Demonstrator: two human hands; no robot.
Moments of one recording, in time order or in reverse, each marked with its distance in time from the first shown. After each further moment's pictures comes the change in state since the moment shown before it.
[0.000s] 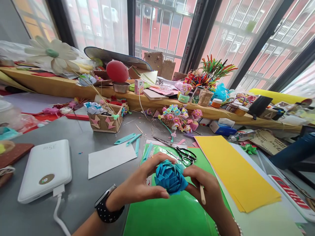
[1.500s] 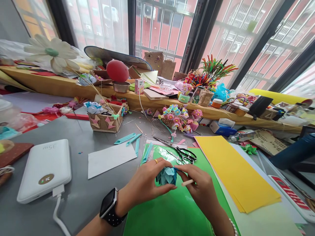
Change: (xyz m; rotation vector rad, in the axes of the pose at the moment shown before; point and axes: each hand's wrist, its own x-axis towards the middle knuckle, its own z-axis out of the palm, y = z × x) left_hand 0.007 -0.020 0.011 0.769 0.051 -0.059; right_hand -0.010 0.015 0.016 -0.133 0.006 0.035
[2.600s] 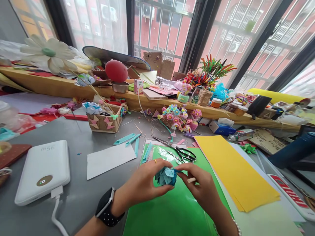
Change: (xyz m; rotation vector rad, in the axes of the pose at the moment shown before) left_hand -0.003 0.001 -0.007 -0.044 0.001 0.034; right_hand 0.003 -0.005 -0.009 0.122 -0.077 0.111
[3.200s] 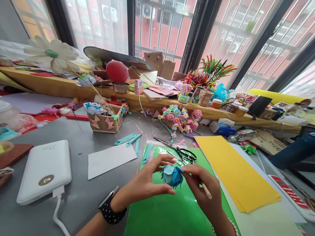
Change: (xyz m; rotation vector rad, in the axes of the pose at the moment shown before) left_hand 0.001 -0.005 0.005 -0.541 0.036 -0.025; right_hand -0.003 -0.009 0.004 0.031 0.211 -0.033
